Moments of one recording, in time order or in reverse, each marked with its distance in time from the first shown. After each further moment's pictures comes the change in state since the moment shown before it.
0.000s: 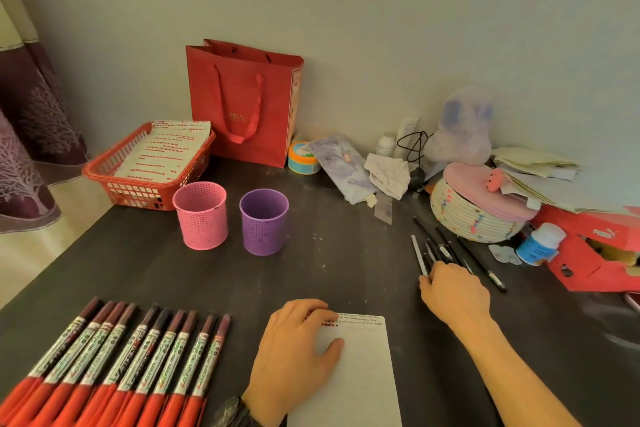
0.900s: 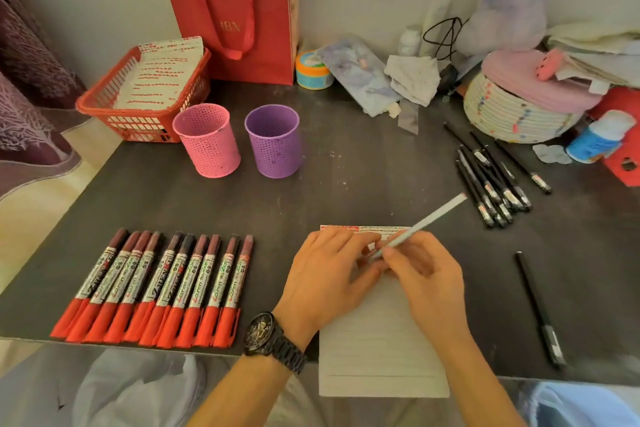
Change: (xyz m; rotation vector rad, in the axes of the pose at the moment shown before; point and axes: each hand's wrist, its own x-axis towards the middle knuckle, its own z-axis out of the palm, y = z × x) left_hand -0.012 0.016 -0.010 0.003 0.117 0.269; right_hand -0.149 -0.062 0.045 1.543 0.023 -0.169
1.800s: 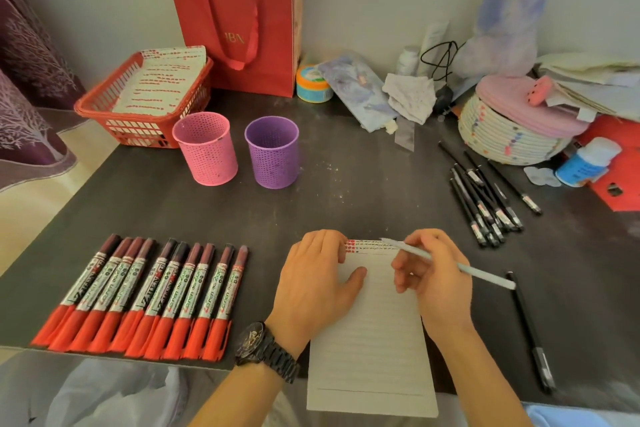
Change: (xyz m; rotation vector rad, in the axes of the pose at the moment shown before) left_hand 0.004 -0.009 0.007 -0.015 -0.037 -0.266; right_hand 0.030 -0.006 -0.012 0.231 0.033 0.087
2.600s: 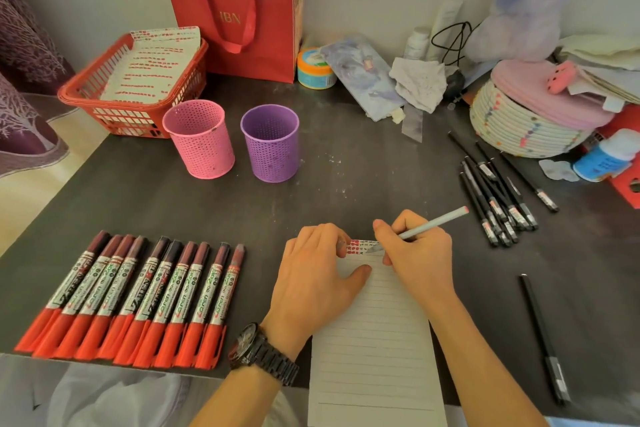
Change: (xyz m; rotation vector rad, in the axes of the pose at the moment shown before) left_hand 0.008 -0.005 0.004 -0.029 -0.025 -0.078; right_hand 0.044 0.029 0.013 -0.551 -0.007 -0.183
